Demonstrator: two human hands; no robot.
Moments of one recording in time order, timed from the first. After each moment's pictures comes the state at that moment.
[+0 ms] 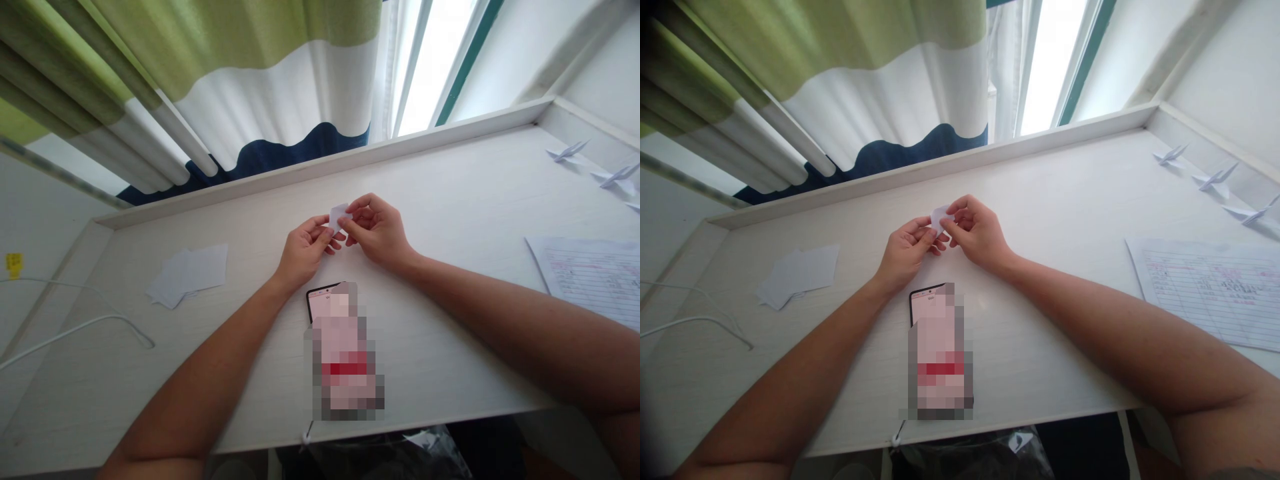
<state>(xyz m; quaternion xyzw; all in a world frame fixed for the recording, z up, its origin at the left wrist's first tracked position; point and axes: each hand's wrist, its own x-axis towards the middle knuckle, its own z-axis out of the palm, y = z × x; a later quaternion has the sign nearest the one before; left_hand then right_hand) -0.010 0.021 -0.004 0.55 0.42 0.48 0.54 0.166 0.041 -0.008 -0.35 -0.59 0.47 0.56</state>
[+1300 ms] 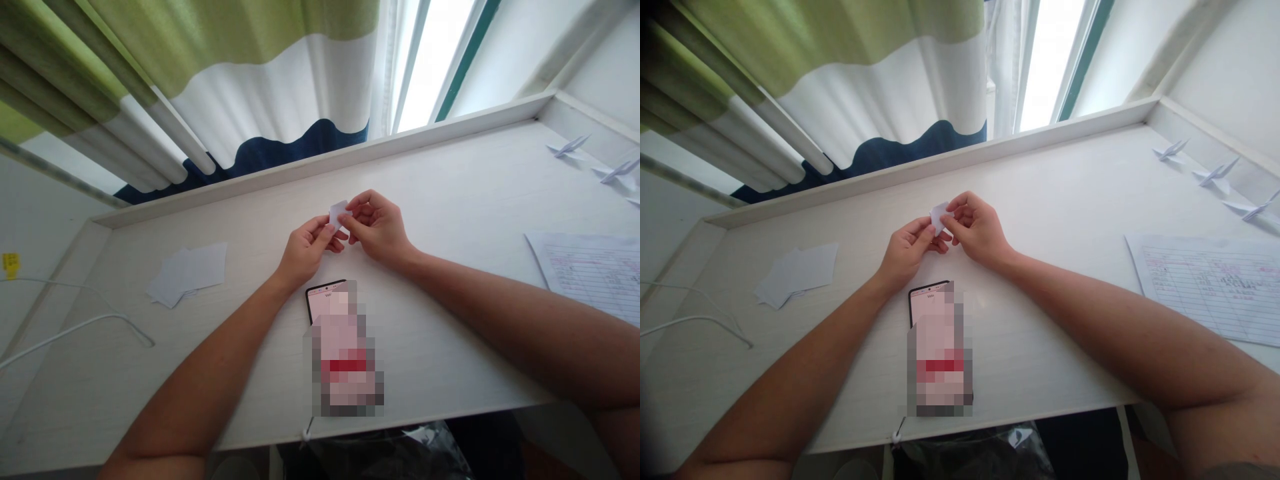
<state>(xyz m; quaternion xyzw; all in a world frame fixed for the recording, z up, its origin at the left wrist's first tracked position) -0.008 0.017 -0.002 0.55 0.40 0.47 0.56 0.167 0.043 -0.009 -0.36 -0.59 0.46 0.56</state>
